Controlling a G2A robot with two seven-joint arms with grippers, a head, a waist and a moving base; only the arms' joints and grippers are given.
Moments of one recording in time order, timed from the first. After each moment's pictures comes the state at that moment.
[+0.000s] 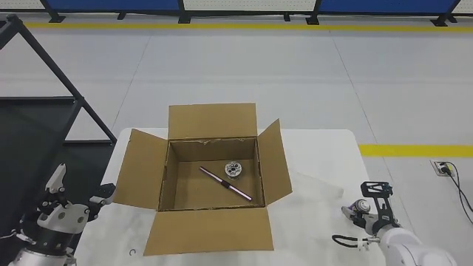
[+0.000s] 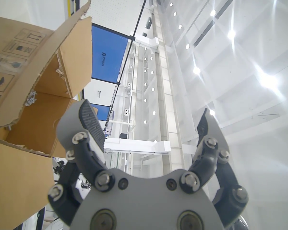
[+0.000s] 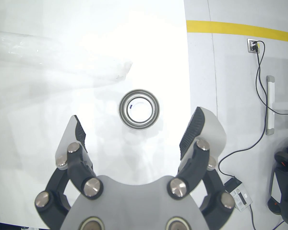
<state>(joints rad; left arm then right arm) 1.61 -1.20 -1.99 -2.10 -0.89 0.19 -0.34 -1.34 -1.32 1.71 -1.85 -1.33 0.00 0.94</state>
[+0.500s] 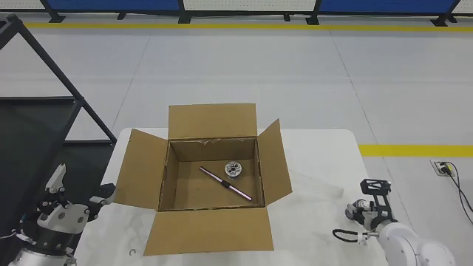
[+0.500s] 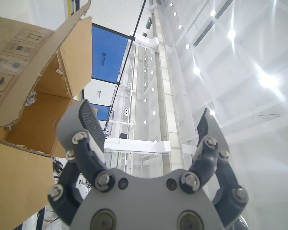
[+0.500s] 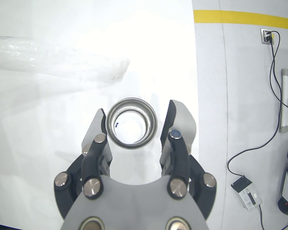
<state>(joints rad) 1.61 -1.20 -1.99 -2.10 -0.89 0.19 -0.34 -1.27 -1.31 1.71 -1.73 -1.27 -0.02 0.92</state>
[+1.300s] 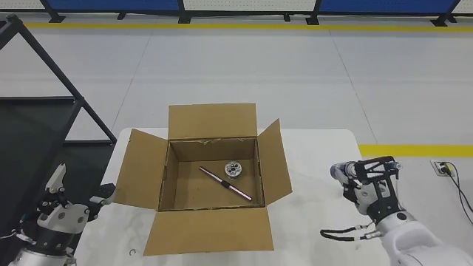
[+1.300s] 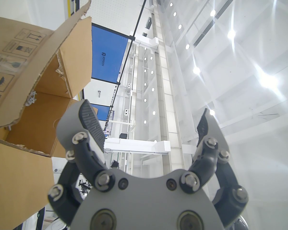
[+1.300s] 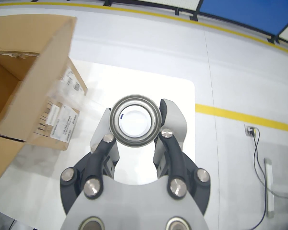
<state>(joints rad) 1.61 -1.20 -1.99 -2.10 -0.89 0.19 -0.34 -1.31 -1.30 1.60 -2.25 -1.32 -0.09 0.83</state>
